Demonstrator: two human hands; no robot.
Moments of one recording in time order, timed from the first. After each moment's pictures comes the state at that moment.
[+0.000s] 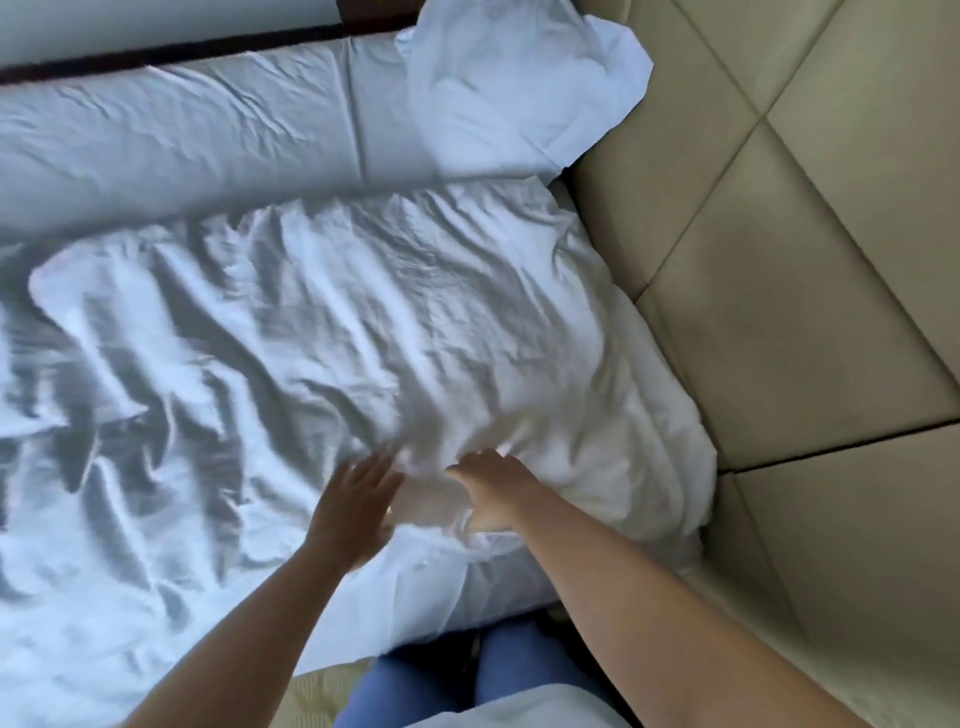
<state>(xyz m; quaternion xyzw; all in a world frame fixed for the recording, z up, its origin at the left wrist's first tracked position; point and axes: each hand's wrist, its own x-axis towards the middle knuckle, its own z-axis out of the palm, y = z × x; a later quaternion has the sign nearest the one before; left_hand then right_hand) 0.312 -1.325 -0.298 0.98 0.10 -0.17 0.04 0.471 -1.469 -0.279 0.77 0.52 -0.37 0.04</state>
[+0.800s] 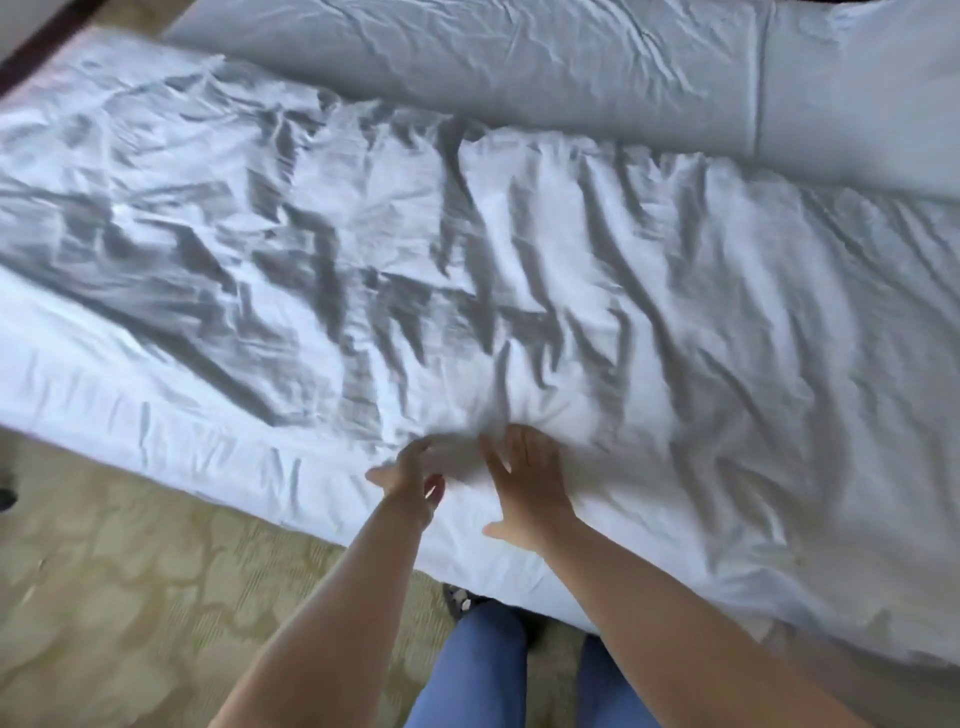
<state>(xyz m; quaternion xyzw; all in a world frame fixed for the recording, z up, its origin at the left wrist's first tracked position) 0.041 -1.152 -0.311 0.04 0.73 0.27 0.63 0.161 -1.238 -0.332 0.72 0.64 -0.26 0.10</state>
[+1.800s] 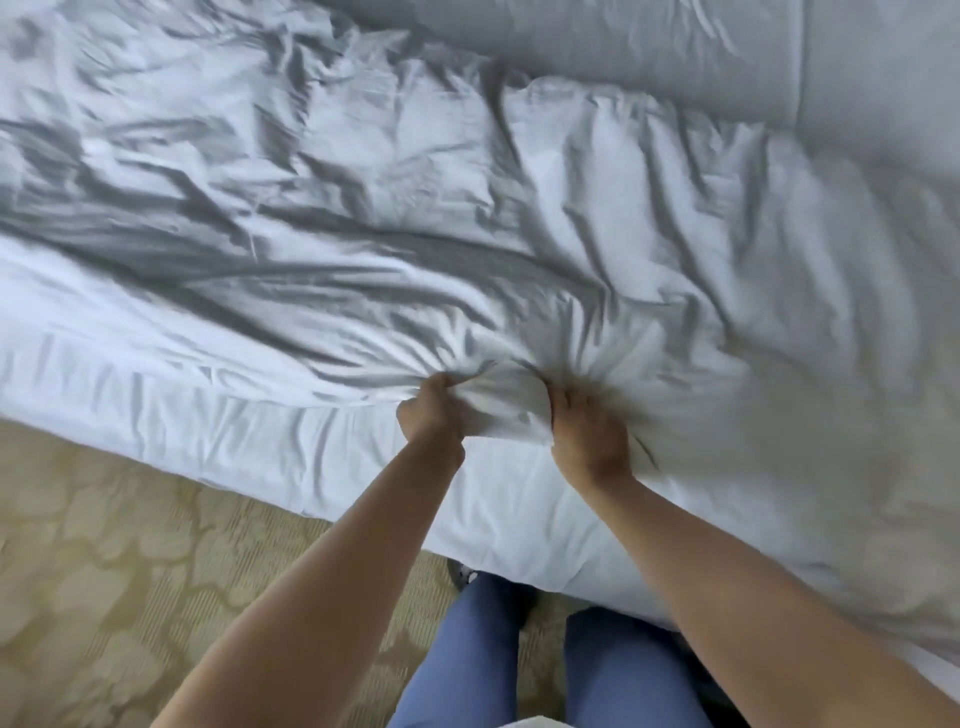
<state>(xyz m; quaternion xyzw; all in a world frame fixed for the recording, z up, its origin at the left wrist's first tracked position) 0.029 -1.086 -0.286 0.11 0.72 0.27 0.63 0.159 -1.183 -0.323 0.79 0.61 0.03 0.02</state>
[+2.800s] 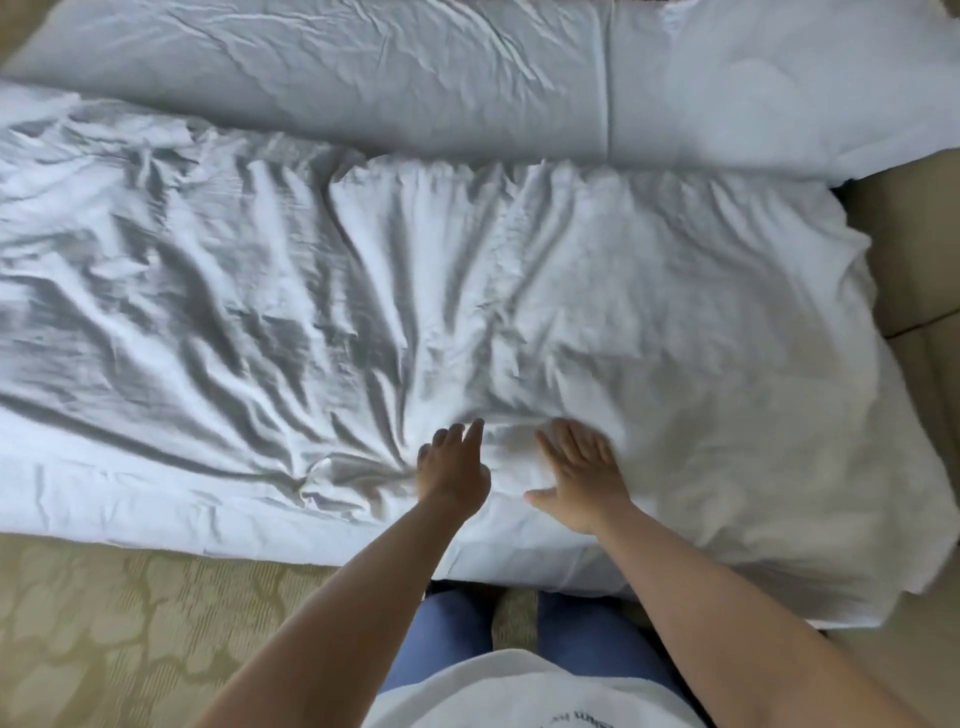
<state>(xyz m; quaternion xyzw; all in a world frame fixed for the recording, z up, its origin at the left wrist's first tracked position) 0.154 -1.242 -0.288 0.85 0.45 -0.17 0.23 0.296 -1.355 -0.310 0.79 0.52 -0.32 0.11</state>
